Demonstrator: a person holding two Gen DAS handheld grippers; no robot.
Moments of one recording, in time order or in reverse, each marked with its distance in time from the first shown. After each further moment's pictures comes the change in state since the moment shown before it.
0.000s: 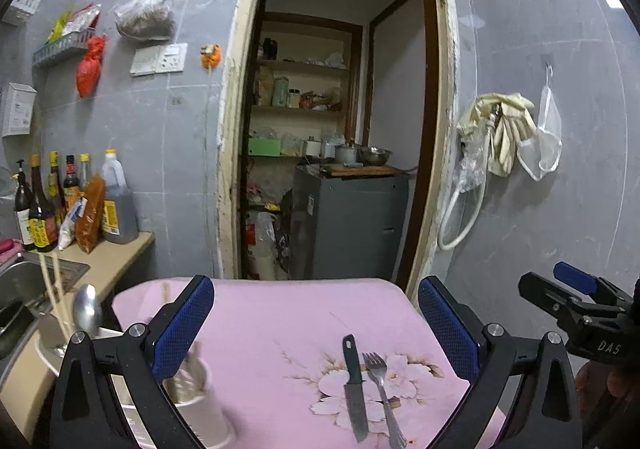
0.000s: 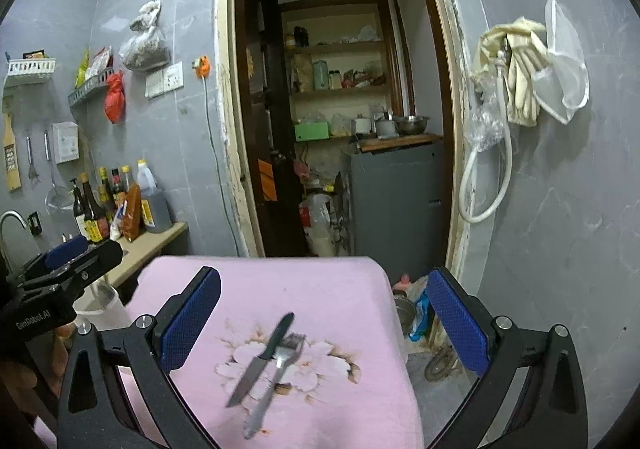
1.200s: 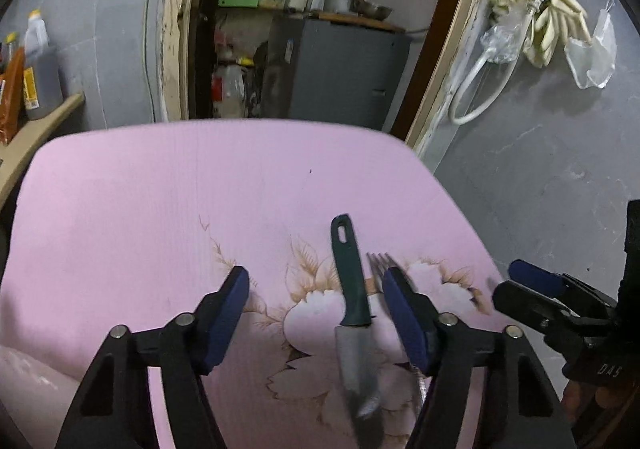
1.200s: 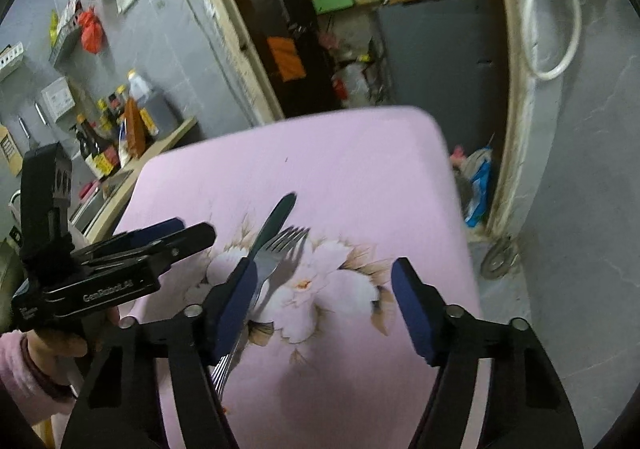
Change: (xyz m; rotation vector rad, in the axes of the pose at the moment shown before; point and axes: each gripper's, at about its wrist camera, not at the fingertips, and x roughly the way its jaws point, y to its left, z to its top) left arm 0.179 0.001 -0.090 -0.077 0.538 -0.108; right arm 0.162 -0.019 -0.101 0.107 0.480 0.212
